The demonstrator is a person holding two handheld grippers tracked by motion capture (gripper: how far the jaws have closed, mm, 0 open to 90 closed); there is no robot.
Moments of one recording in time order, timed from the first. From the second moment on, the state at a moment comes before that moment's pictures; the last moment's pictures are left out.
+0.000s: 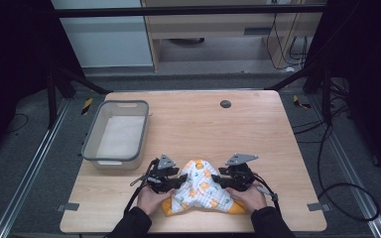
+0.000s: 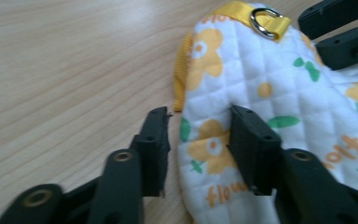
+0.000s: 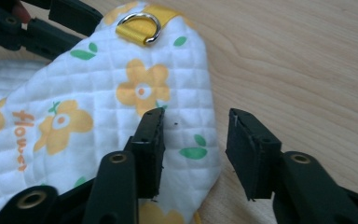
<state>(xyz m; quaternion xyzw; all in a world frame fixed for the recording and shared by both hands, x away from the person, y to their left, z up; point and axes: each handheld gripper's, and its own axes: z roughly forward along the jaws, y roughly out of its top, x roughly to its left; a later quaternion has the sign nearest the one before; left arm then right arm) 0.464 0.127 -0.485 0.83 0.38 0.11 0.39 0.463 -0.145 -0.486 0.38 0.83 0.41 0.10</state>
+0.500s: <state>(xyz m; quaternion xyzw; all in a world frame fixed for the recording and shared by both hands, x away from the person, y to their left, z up) 0.462 0.121 -0.489 0.84 0.37 0.09 0.38 0.465 -0.145 -0.485 0.38 0.83 0.40 0.09</state>
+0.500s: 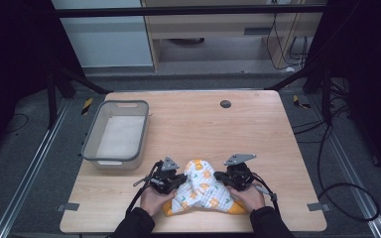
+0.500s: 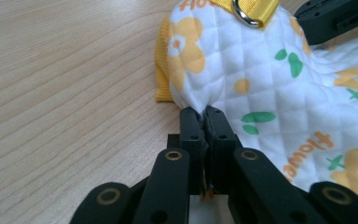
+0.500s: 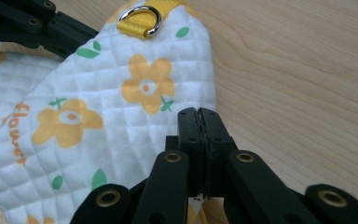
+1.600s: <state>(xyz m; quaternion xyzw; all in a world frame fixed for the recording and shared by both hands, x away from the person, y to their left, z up) 0.467 0.130 -0.394 0.77 0.34 0.19 0.51 0.452 -0.158 -0.396 0.35 0.74 0.52 0.24</state>
